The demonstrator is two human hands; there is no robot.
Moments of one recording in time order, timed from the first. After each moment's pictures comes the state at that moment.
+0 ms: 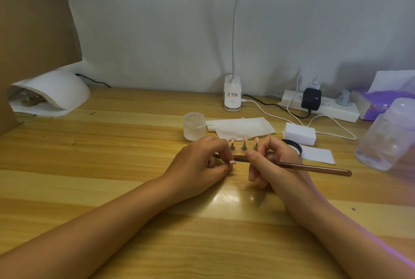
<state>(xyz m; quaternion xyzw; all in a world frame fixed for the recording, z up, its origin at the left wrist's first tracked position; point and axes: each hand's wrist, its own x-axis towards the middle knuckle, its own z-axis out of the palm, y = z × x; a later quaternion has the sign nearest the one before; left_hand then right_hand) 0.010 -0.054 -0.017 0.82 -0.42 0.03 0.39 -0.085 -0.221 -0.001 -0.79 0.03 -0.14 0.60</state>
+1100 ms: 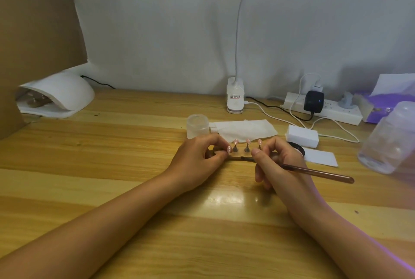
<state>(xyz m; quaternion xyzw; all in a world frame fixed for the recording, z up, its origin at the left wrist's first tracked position) 0.023 -0.055 -0.019 0.83 -0.34 0.02 0.43 -0.082 -0.218 -0.005 -0.79 0.04 -0.19 0.58</state>
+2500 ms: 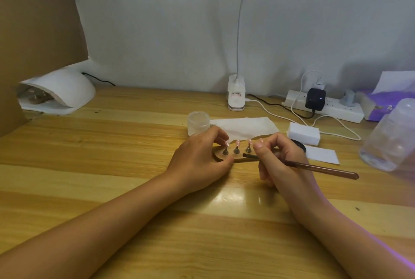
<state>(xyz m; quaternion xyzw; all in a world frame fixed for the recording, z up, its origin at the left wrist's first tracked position) 0.017 -0.057 -0.019 0.87 -0.34 0.07 0.35 -0.082 -0.218 -0.005 -0.79 0.04 -0.21 0.57</state>
